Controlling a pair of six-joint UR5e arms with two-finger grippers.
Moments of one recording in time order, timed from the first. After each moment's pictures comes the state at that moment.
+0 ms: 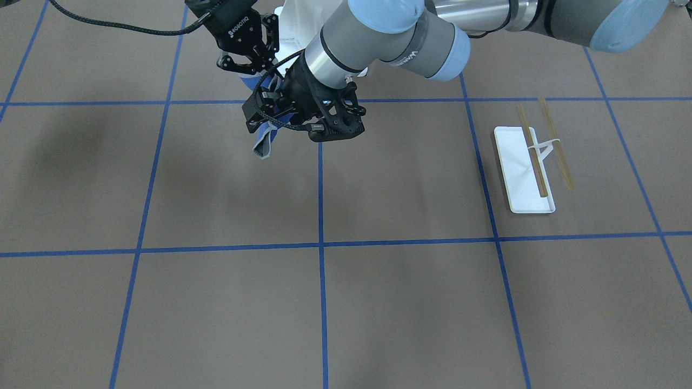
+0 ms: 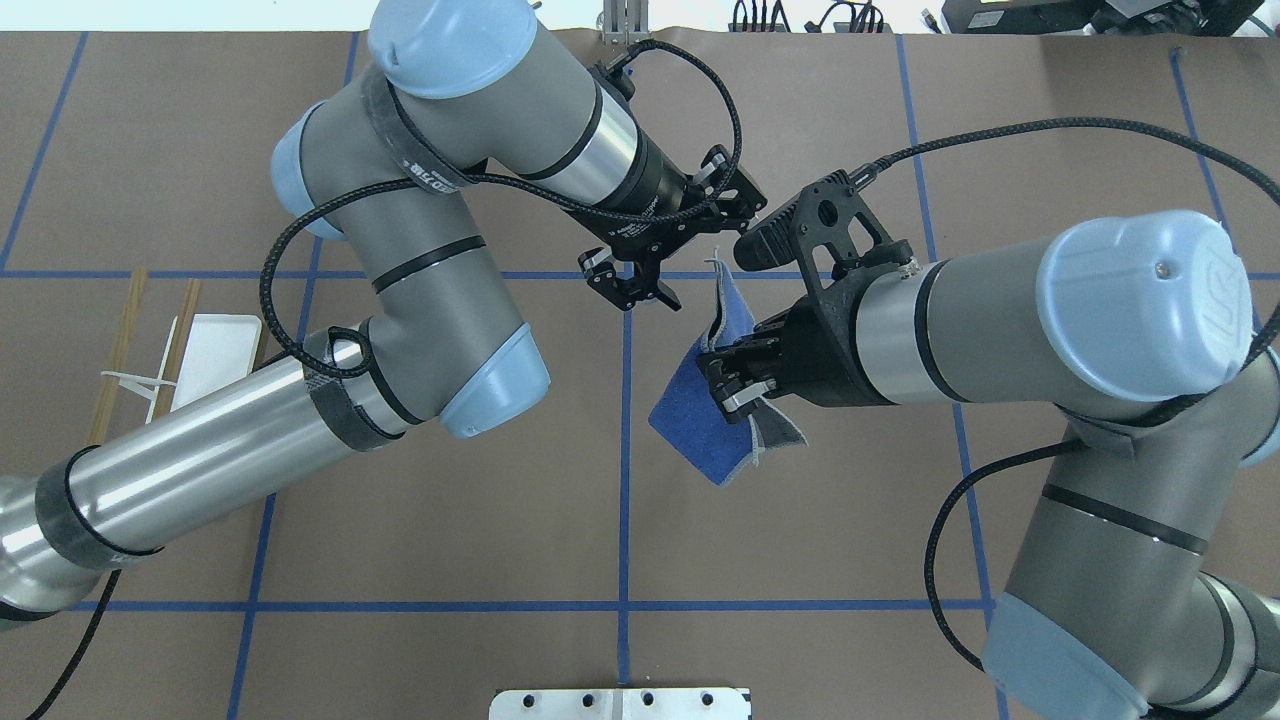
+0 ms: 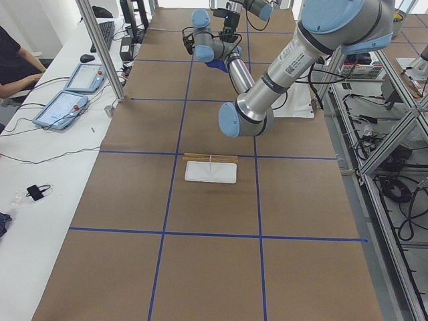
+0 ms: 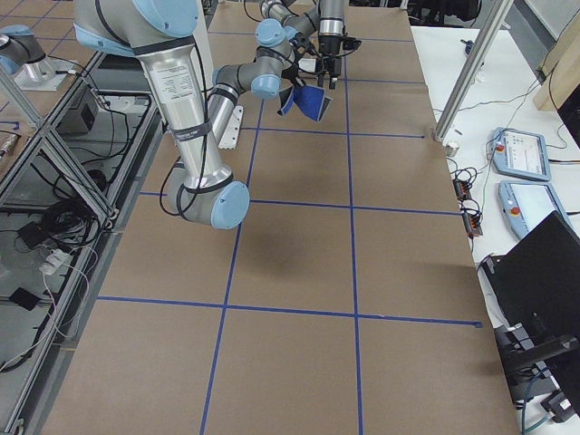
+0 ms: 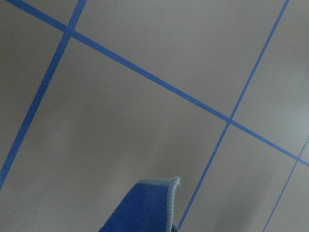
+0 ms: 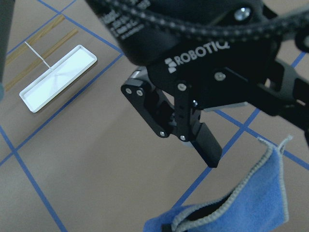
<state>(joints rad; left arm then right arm) -0.67 -2.50 -1.54 -2.01 -2.24 -1.83 0.54 -1.15 2.19 -1.30 1.85 0.66</state>
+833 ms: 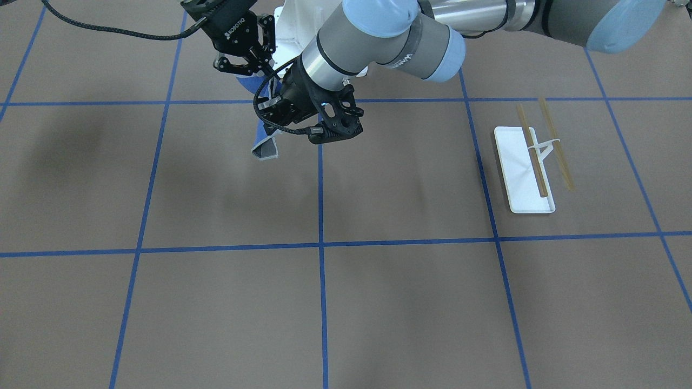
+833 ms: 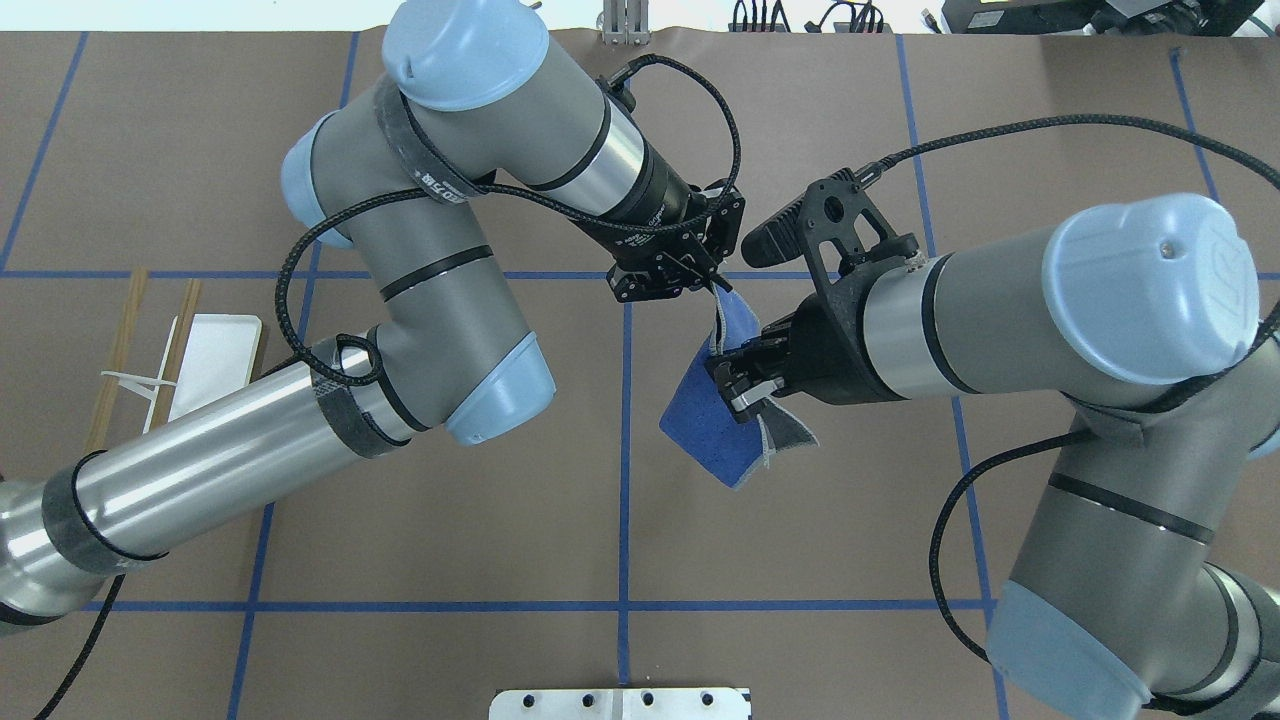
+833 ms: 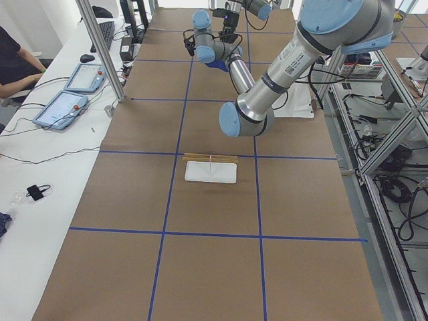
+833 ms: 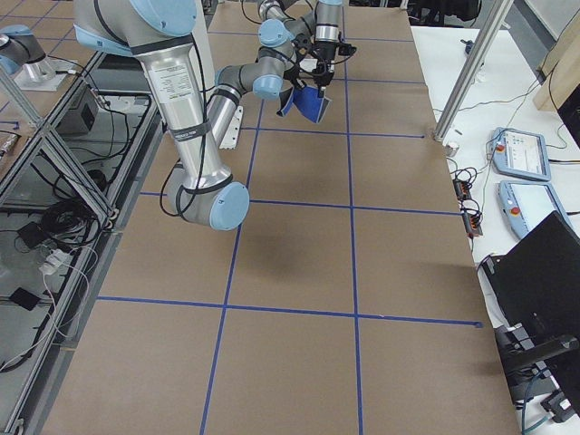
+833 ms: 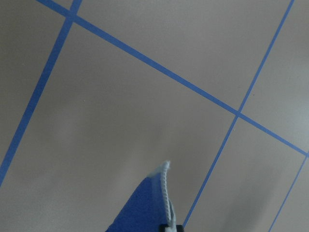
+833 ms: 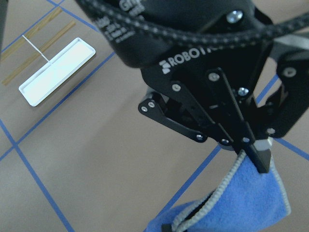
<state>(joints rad) -0.66 -2.50 -1.53 -2.01 -2.23 -1.88 0.55 -1.15 2.19 -1.33 1.89 0.67</state>
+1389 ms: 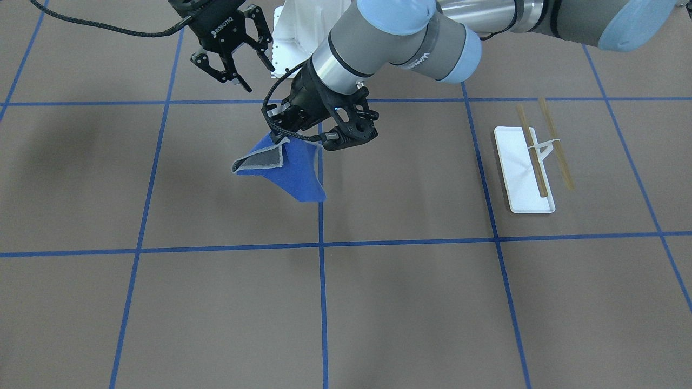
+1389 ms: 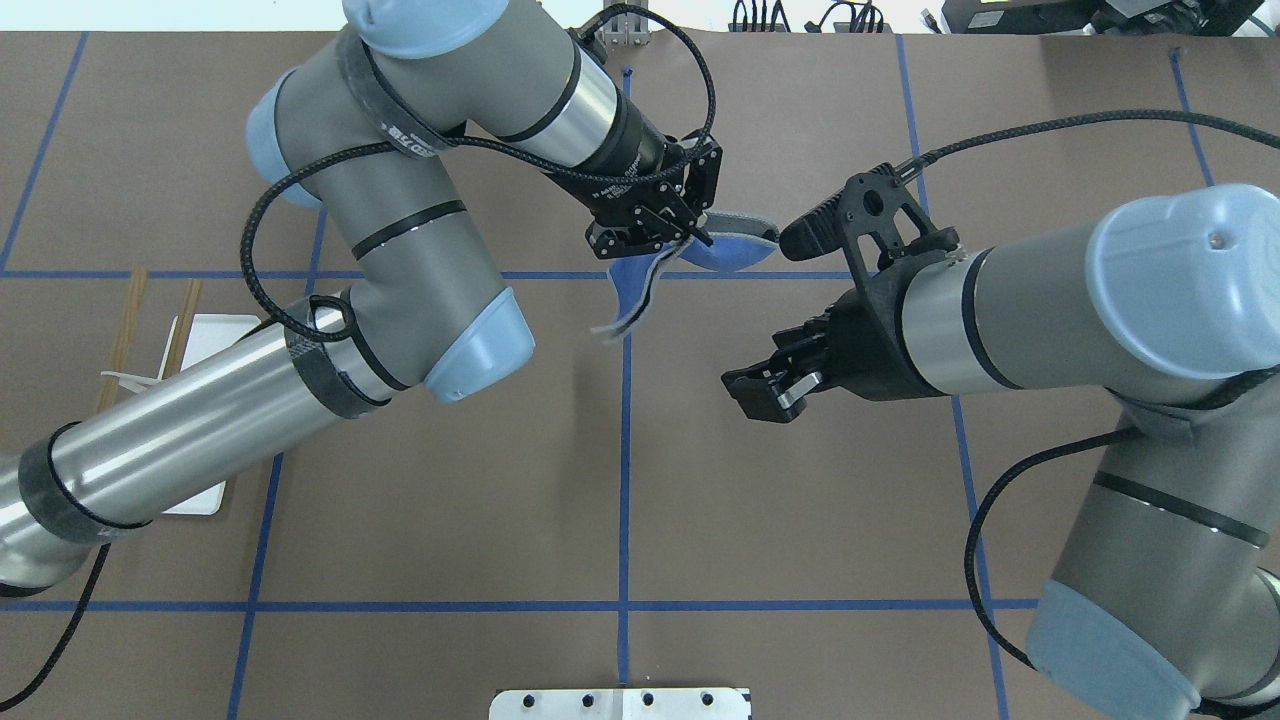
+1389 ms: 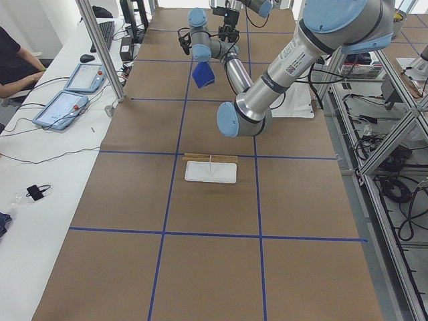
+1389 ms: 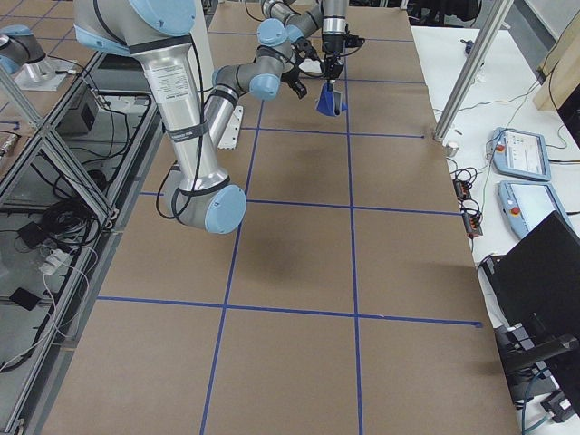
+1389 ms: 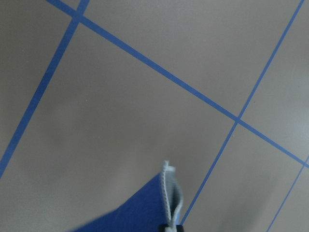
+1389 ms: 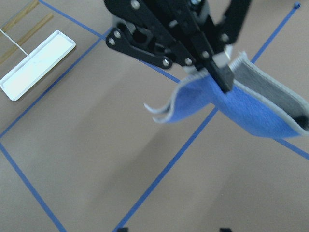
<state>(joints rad) -0.73 -2.49 -1.53 -2.00 -2.23 -1.88 0.59 -1.21 2.23 -1.38 1.90 0.67</state>
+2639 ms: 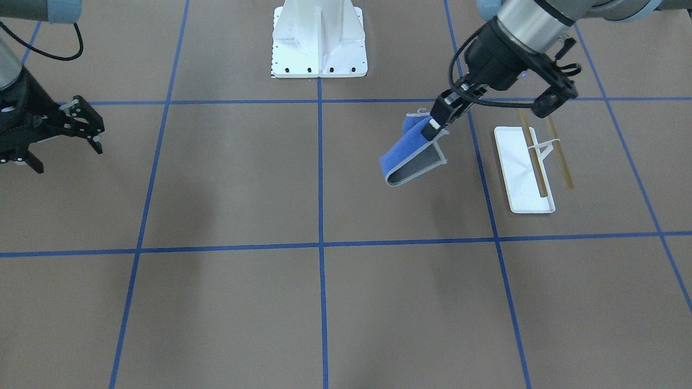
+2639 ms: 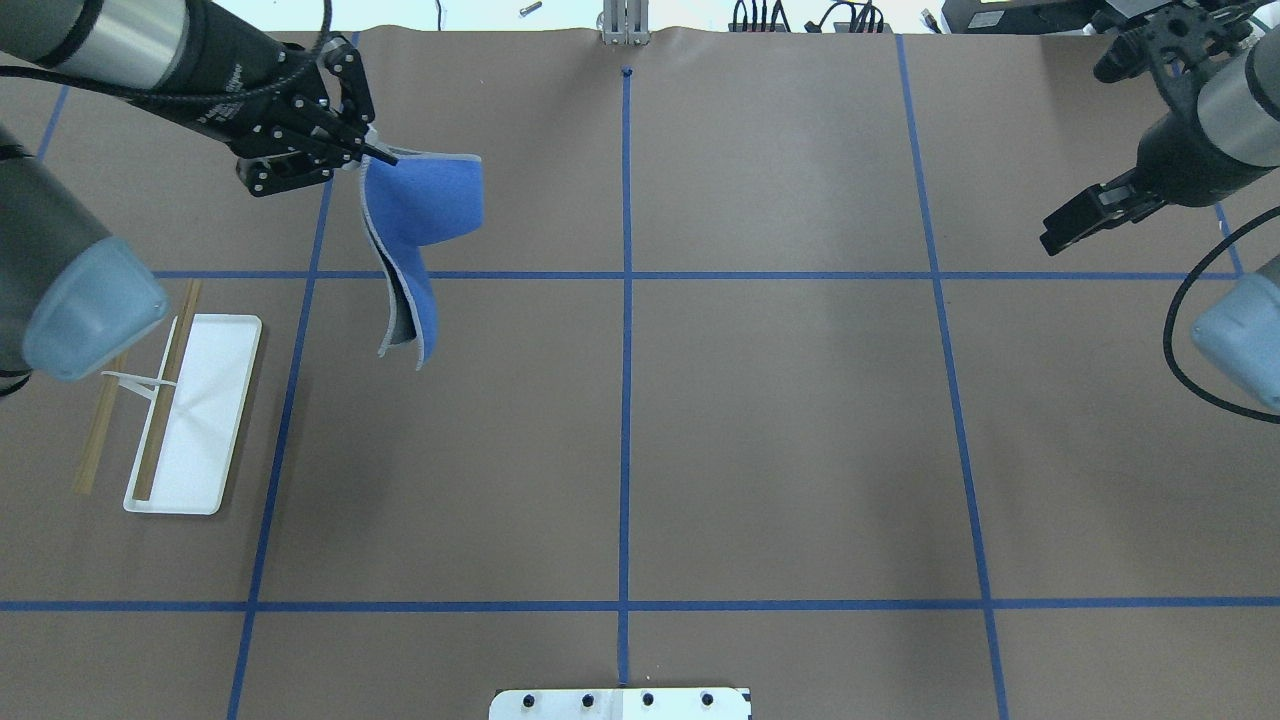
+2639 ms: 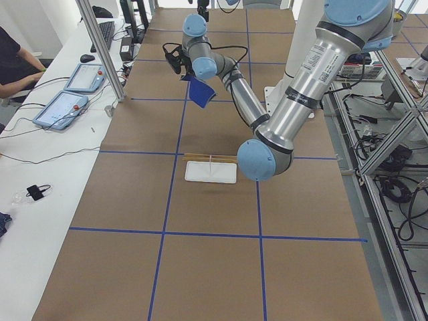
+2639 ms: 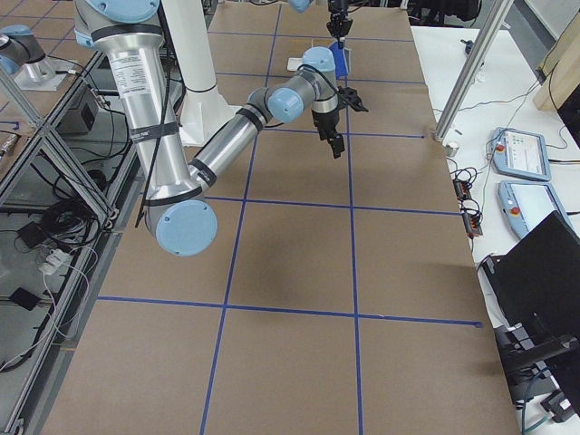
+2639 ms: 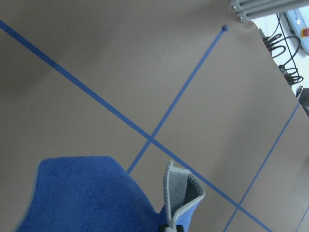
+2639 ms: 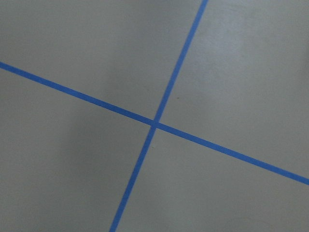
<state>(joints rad) -0.99 -2.05 -1.97 -1.82 -2.26 -1.90 1.11 -1.34 2.00 -1.74 2.20 0.32</state>
